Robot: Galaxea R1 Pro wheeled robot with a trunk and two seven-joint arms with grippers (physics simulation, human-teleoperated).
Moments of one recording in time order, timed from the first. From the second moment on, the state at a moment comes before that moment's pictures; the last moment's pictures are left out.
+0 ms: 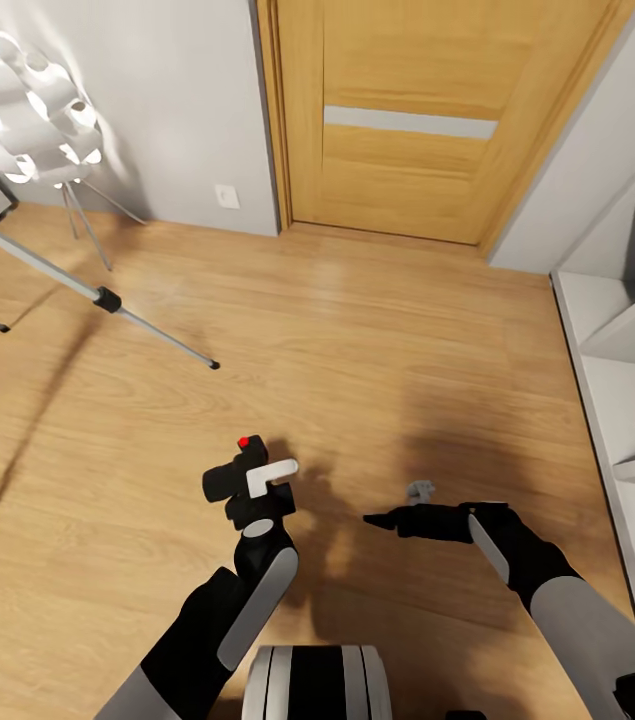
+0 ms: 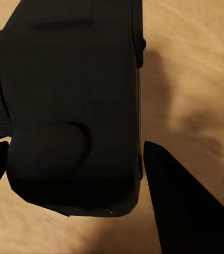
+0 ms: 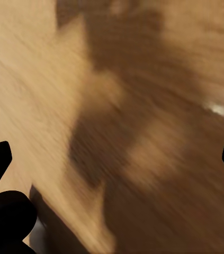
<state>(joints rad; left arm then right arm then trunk) -0.52 -0.15 -0.56 -1.30 0.56 0.37 0.95 -0.78 -0.16 0.21 -0.59 -0.25 0.49 0.85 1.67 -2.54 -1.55</state>
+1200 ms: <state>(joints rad) -0.52 0.48 -0.55 -1.30 1.34 0.15 0.13 -0.78 -0.16 0.21 -0.59 -0.25 0.48 0.84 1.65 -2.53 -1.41</state>
